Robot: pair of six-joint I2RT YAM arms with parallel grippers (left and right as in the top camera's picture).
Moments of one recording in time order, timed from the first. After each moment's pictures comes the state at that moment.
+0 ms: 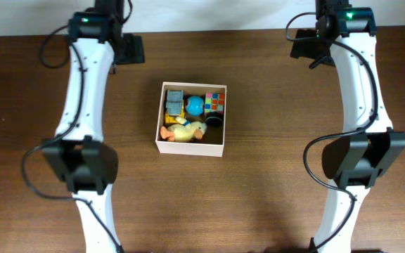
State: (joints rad) left arm -0.09 2.25 2.45 -1.31 -0.20 -0.18; right arm 0.00 2.23 2.38 -1.31 0.22 0.31
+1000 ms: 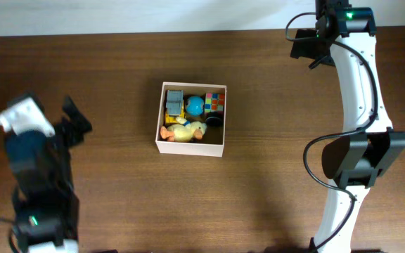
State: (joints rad) left arm 0.16 0.82 0.85 -0.30 -0.20 -0.22; right arm 0.00 2.23 2.38 -1.31 0.22 0.31
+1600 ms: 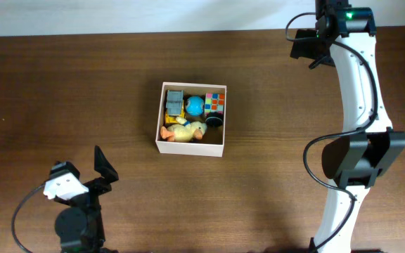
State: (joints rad) left arm 0.13 0.22 0.15 -0.01 -0.16 -0.23; right arm 0.00 2.23 2.38 -1.31 0.22 0.31
